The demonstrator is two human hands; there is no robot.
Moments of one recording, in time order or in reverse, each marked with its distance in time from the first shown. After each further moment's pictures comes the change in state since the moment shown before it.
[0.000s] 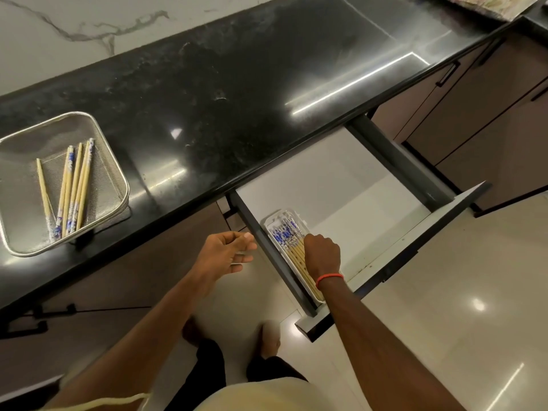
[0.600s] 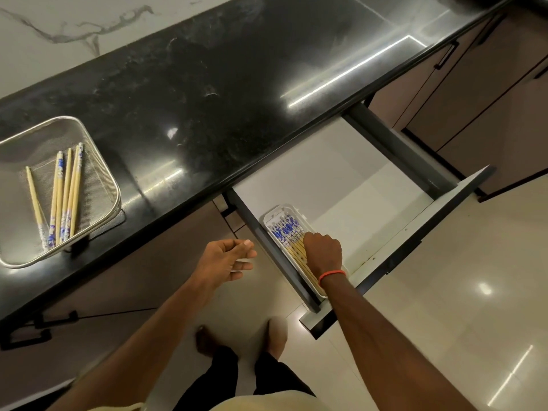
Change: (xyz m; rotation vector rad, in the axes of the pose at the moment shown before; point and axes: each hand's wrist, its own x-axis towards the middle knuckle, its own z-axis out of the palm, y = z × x) left_hand -0.005 -0.005 0.006 0.043 -0.018 -0.070; right_hand 0.002 0.008 0.013 -0.035 -0.054 -0.055
